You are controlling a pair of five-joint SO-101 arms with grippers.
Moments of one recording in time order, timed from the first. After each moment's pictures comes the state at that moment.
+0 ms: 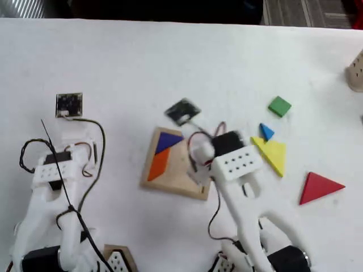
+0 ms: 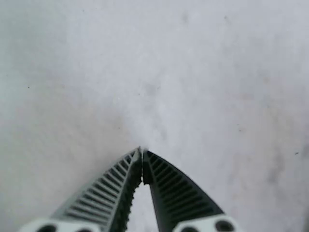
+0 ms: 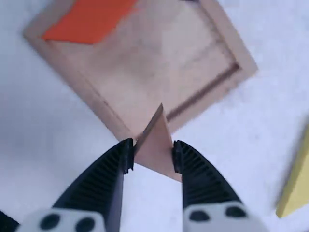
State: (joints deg) left arm -16.9 -26.1 62.9 34.4 -5.8; right arm -28.7 -25.7 37.5 75.7 22.8
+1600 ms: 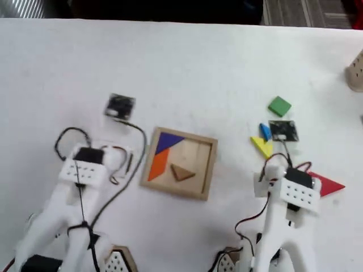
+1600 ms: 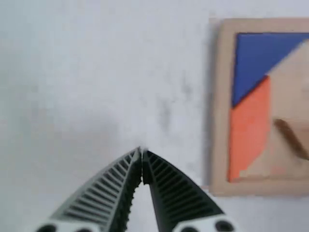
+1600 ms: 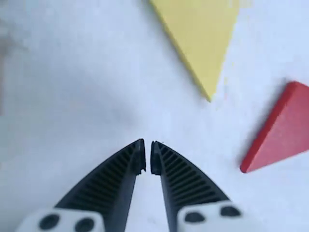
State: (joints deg) left arm 4.3 -30.7 58.7 49.7 -5.8; right arm 19.2 -41.0 64.7 58.7 22.7
